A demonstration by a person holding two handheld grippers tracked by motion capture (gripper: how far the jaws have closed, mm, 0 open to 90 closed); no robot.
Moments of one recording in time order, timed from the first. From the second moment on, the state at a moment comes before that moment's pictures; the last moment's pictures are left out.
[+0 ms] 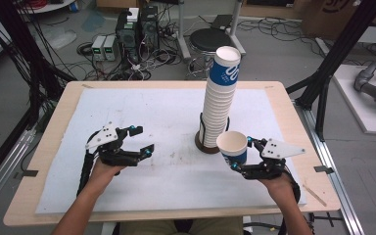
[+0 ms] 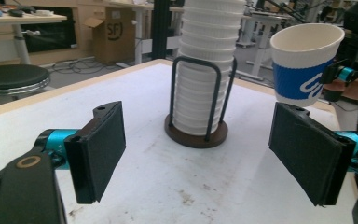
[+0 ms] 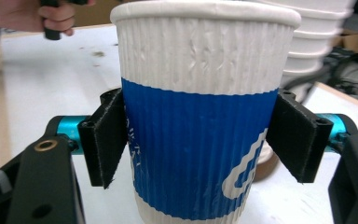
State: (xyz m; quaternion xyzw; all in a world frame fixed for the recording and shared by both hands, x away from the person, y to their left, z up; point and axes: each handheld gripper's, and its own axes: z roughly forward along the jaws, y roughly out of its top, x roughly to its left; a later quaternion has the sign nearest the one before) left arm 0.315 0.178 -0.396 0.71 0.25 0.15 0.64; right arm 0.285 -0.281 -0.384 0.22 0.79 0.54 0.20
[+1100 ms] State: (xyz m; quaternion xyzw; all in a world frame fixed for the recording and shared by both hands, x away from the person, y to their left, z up) left arm 0.312 0.190 -0.407 0.69 0.27 0.18 0.64; right arm 0.276 -0.318 -0.386 0.27 0.74 0.57 0.26
